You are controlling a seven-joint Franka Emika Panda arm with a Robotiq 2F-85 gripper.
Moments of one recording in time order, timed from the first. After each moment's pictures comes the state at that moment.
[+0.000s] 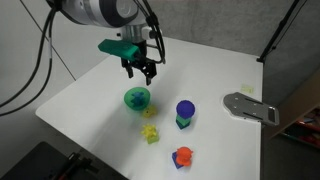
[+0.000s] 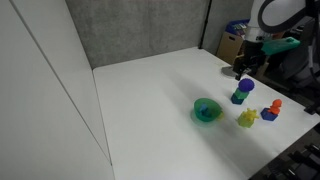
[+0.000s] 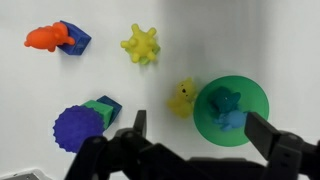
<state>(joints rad) 0.00 0.21 -0.05 -2.10 -0.06 2.14 0.12</state>
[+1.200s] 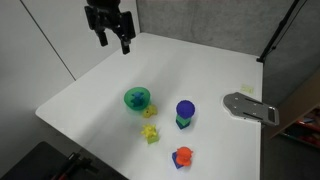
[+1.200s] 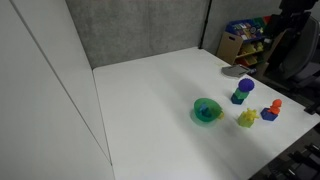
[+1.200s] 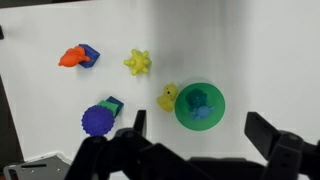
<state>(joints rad) 0.00 -0.15 -0.03 -2.11 -0.02 1.84 0.12</state>
